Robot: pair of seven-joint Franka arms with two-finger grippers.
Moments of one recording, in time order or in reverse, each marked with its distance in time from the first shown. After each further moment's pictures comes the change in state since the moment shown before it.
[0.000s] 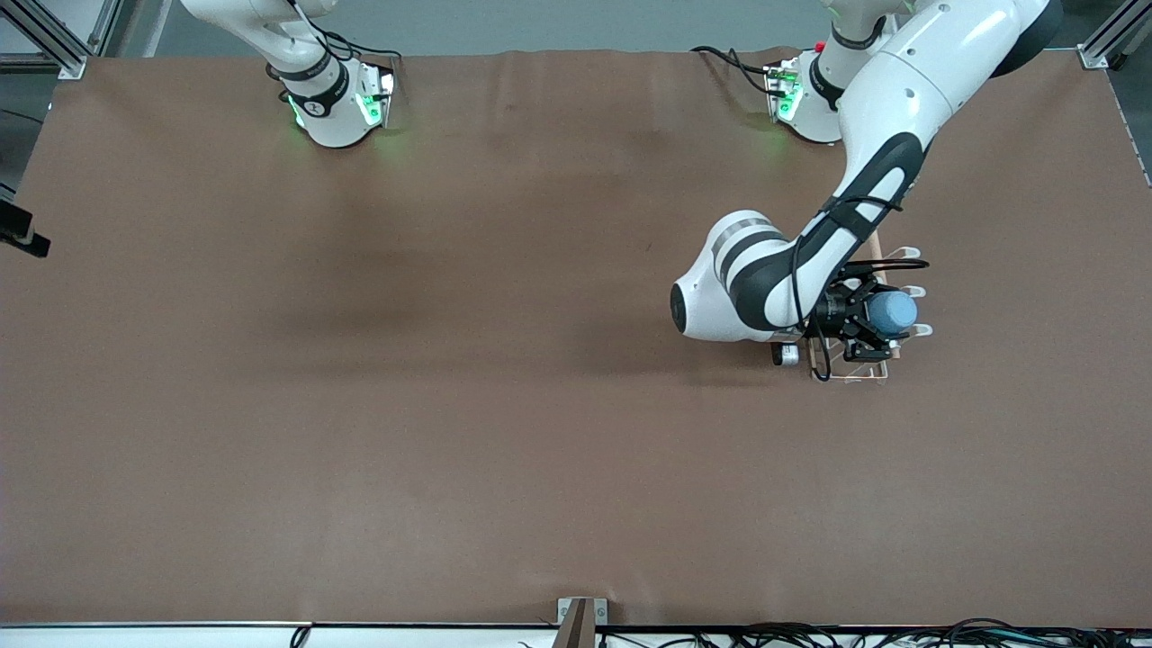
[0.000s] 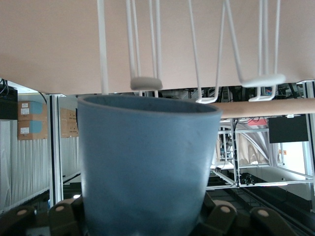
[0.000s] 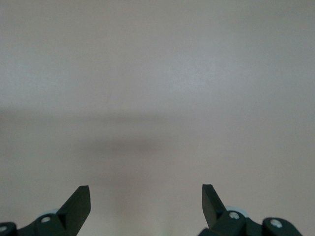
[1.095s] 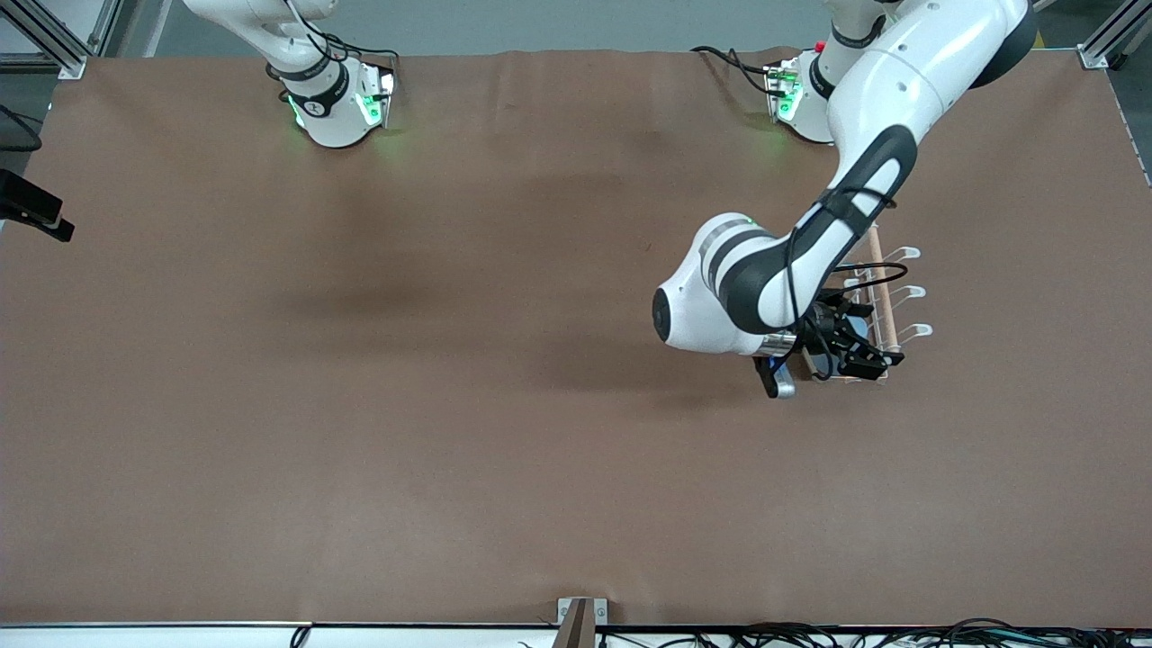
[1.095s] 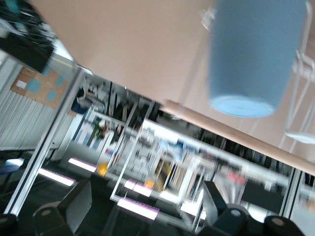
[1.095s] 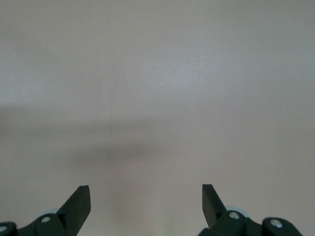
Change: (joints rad) left arm -0.083 0.026 -0.003 0.261 0.009 0.045 -0.341; right arm -0.073 -0.100 0.125 -0.178 -0.081 0.087 0.086
